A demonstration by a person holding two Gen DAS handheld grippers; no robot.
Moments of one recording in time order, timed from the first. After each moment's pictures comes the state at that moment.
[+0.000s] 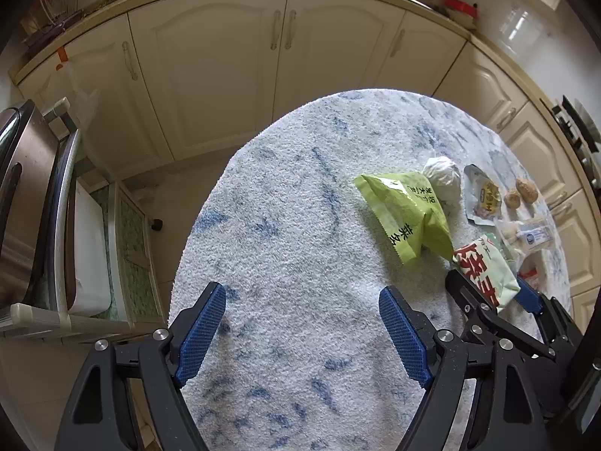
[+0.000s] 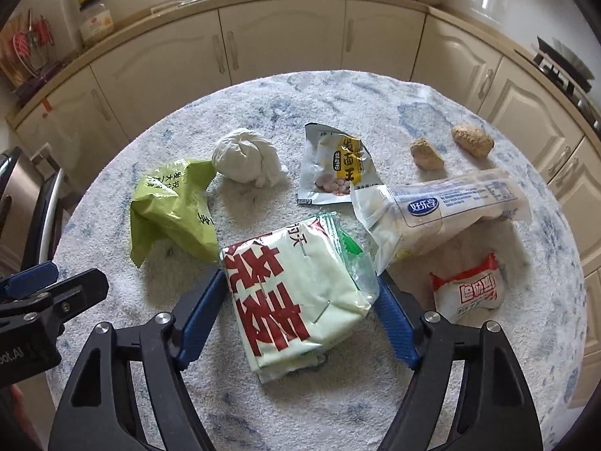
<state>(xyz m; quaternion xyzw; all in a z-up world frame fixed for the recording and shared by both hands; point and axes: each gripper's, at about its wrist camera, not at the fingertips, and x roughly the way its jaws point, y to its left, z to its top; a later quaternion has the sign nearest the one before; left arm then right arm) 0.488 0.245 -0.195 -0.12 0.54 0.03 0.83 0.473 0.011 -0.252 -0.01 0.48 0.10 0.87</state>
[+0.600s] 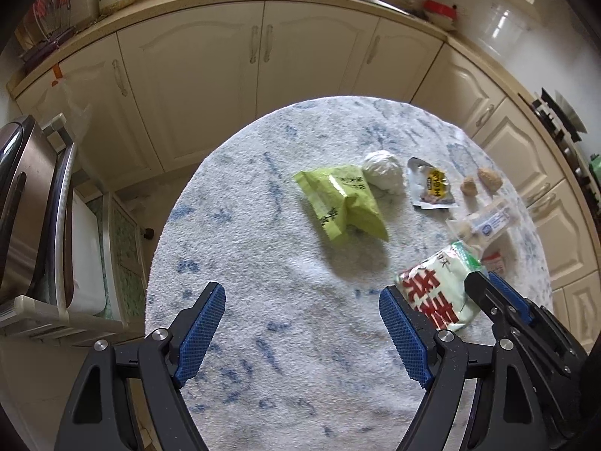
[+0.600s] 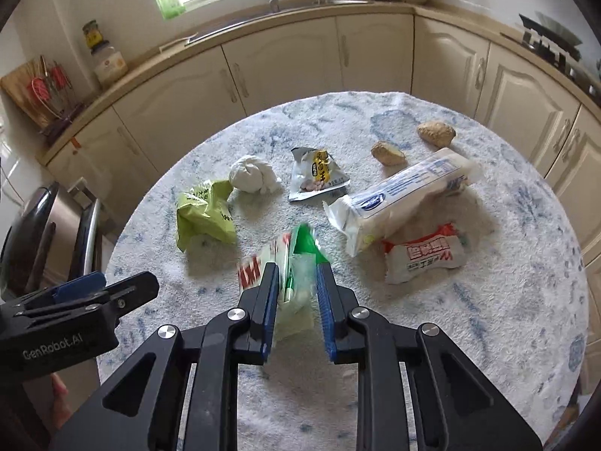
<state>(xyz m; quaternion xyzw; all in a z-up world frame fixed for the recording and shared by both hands) 0.454 0.206 -0.154 -0.11 0.52 0.01 0.84 0.435 -0.035 -0.215 0.05 0.45 0.12 0.88</state>
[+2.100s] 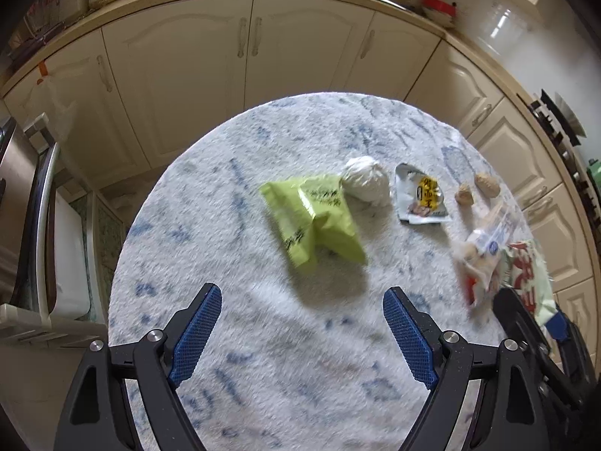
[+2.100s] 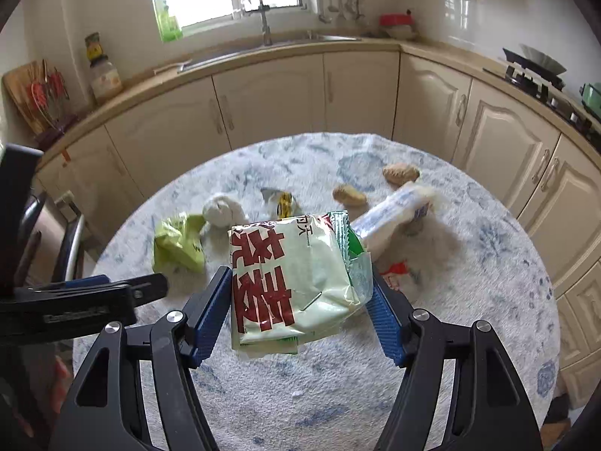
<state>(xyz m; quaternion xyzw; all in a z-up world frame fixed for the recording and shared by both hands) 0.490 0.189 -0.170 -0.13 0.53 0.01 0.84 0.432 -0.058 -0.189 0.03 0.38 0.10 0.92</state>
